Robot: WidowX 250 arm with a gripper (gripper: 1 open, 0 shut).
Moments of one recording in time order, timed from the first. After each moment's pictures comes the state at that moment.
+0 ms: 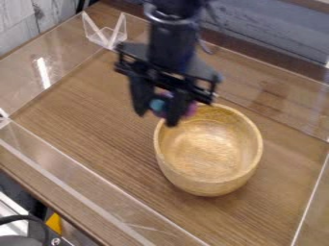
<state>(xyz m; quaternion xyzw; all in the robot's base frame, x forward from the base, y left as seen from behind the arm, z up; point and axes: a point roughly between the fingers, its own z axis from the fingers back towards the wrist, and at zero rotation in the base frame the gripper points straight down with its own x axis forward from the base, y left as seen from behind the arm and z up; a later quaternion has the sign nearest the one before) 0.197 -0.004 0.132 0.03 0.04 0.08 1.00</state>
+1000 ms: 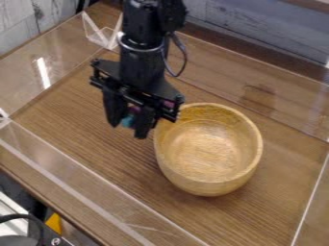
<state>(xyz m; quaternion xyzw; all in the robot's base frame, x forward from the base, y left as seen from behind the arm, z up) 0.198 0.025 0.097 0.06 0.03 0.07 1.00</state>
